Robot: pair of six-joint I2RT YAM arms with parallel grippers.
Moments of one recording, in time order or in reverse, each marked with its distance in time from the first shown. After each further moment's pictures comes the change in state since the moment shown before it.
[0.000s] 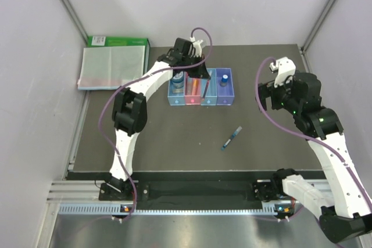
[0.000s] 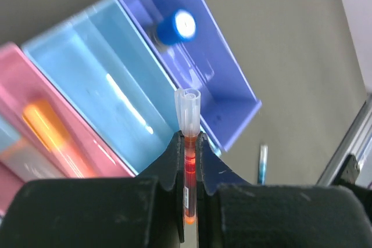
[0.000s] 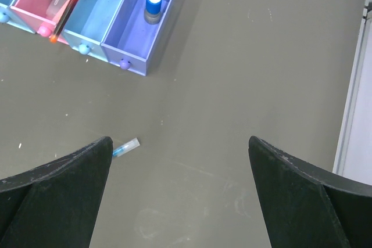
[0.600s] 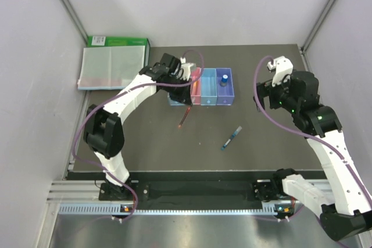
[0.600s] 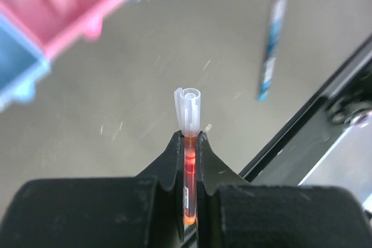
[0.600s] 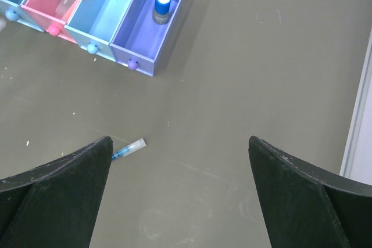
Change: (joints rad) left arm -0.020 -0.419 -0.457 -0.309 -0.065 0.192; right arm 0.020 0.021 0.008 -0.003 -0.008 0.008
